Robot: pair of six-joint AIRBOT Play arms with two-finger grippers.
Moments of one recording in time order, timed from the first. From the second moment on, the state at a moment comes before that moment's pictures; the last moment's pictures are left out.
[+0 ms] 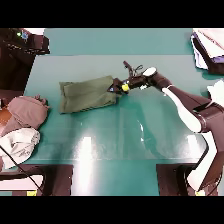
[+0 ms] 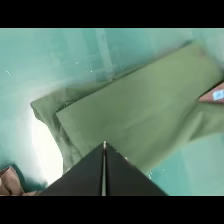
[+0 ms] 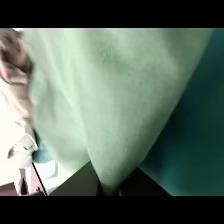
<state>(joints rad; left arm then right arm) -0.11 -1.46 2.02 1.38 -1.51 -1.46 0.32 -1.97 1.63 -0.41 1.08 1.25</state>
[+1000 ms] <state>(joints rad) -0.11 -1.46 2.02 1.26 -1.53 -1.46 -0.72 -1.43 1.65 -0.88 1.33 1.28</state>
